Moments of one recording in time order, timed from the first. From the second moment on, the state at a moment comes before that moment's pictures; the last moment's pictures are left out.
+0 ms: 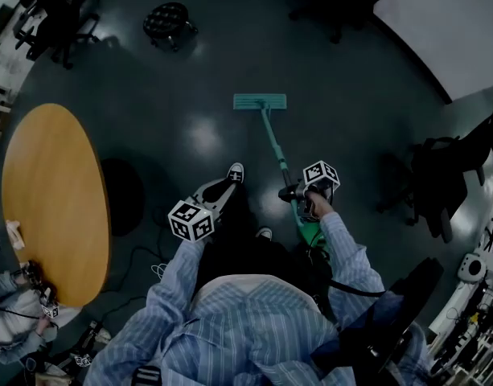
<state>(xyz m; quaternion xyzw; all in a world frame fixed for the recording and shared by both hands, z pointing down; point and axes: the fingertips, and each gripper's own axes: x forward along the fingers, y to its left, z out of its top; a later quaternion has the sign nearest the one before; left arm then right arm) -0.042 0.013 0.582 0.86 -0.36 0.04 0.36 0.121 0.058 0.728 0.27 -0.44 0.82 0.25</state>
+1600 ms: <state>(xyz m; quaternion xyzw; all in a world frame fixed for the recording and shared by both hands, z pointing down) 0.026 0.204 0.531 0.89 -0.36 0.03 0.29 0.218 0.362 0.700 0.23 -0.45 0.82 0.27</state>
